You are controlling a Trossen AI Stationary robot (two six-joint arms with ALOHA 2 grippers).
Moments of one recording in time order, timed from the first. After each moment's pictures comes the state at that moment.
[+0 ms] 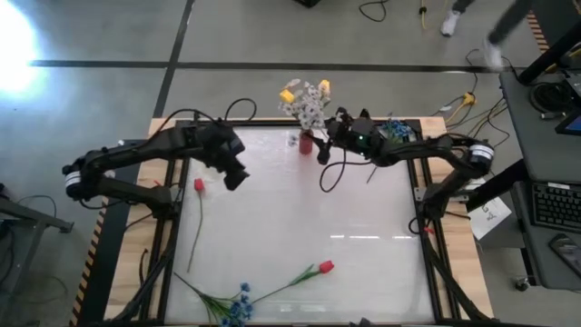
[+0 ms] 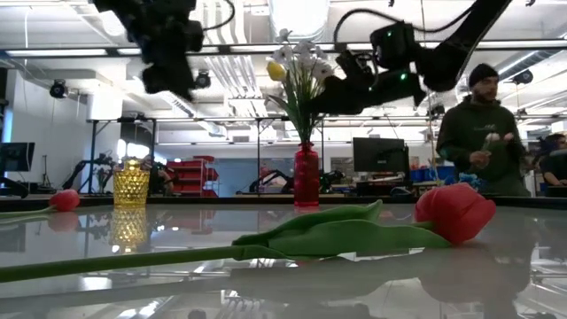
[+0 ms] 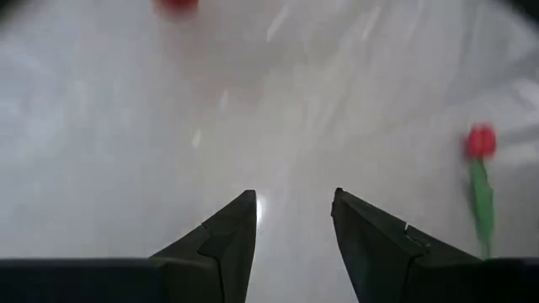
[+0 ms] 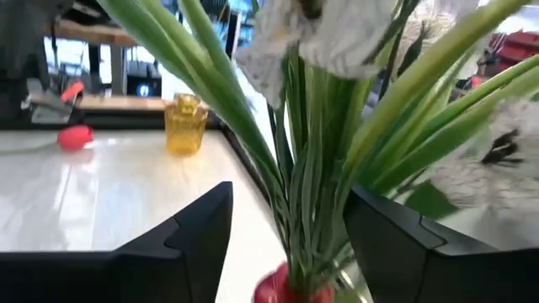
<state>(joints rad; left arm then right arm) 0.37 1.16 1.04 -0.82 0.19 -0.25 -0.49 1.59 0.74 0.77 -0.05 -0.24</state>
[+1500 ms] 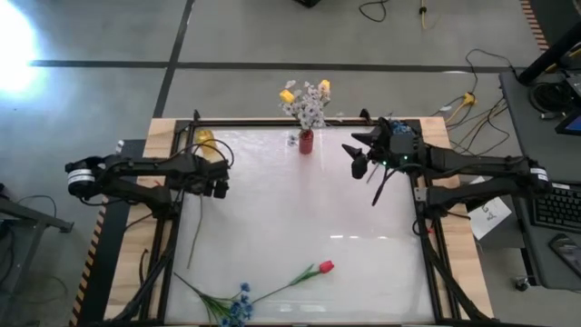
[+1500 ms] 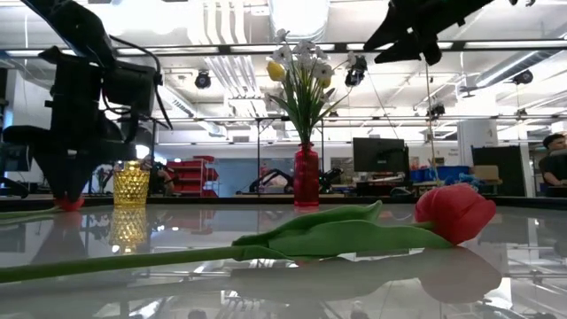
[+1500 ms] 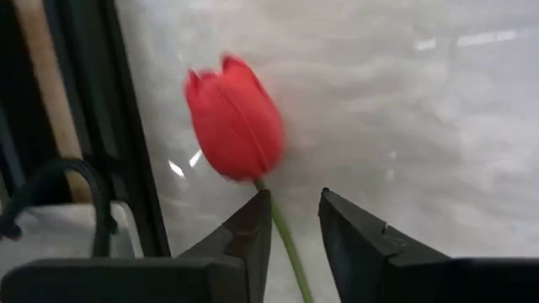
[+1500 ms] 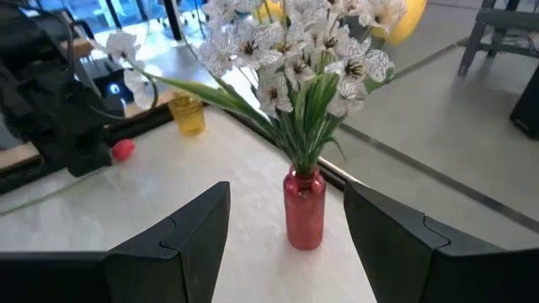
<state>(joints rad) 0.35 1.19 0.55 -0.99 -0.19 -1.09 -0.18 0.95 0.81 -0.18 0.42 0.24</state>
